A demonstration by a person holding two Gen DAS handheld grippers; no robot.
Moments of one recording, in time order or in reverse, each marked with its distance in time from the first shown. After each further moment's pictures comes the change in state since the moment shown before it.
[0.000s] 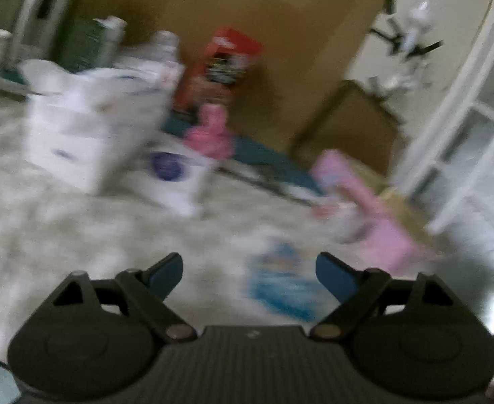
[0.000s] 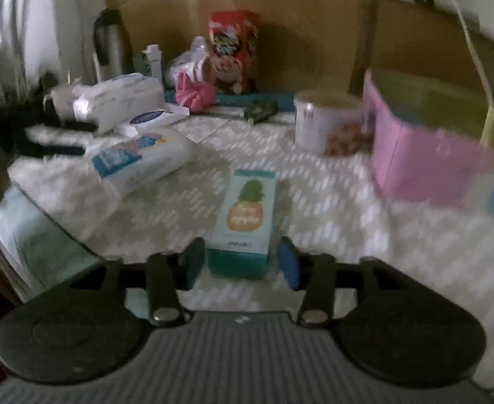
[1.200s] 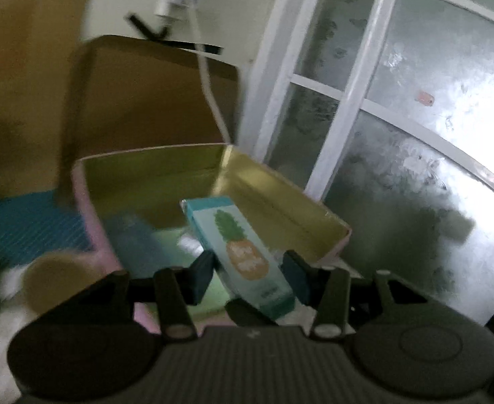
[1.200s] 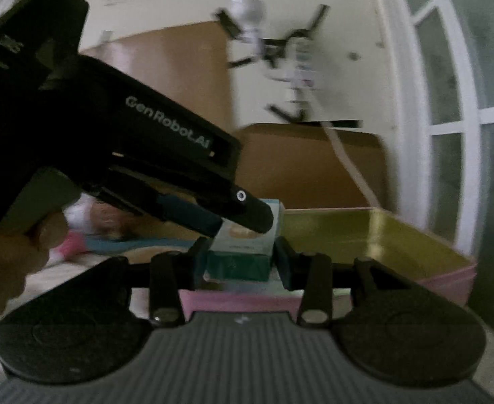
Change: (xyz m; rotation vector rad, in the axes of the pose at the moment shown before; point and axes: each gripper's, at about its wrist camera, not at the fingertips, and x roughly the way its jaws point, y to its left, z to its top) left arm 0.215 -0.298 0.027 0.449 0.169 -0.214; right arm -0.018 -0.139 0.026 0.115 -0.495 -0.310
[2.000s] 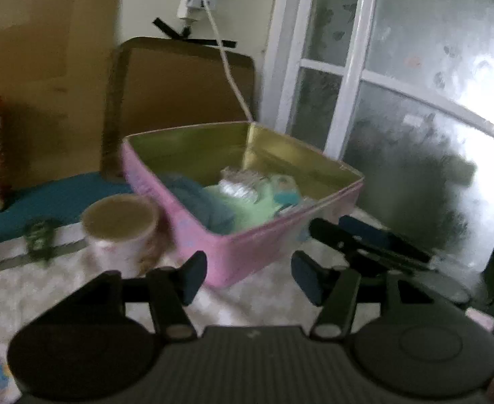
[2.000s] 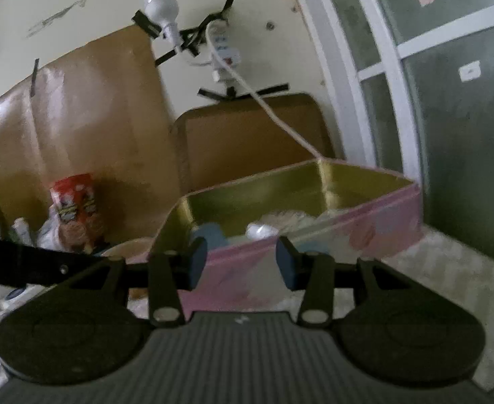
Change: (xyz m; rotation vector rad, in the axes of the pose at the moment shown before) left arm -0.082 0.003 -0.080 0.071 0.005 0.144; right arm -0.042 0.003 -0.017 0.260 0.073 -0.110
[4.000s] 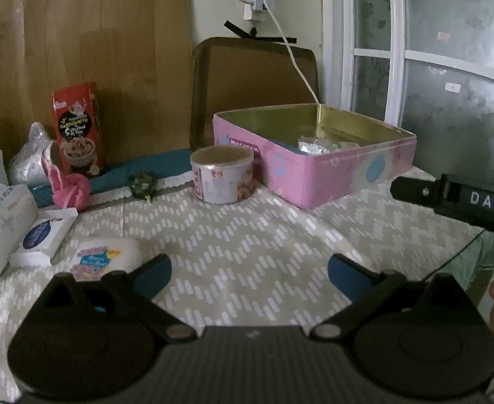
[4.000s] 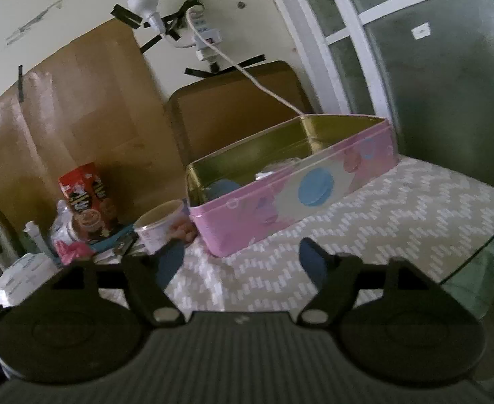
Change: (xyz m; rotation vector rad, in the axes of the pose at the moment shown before) left arm -0.070 0.023 -0.088 0.031 -0.028 0.225; right arm -0.054 0.044 -0.022 0.144 0.084 -0.097
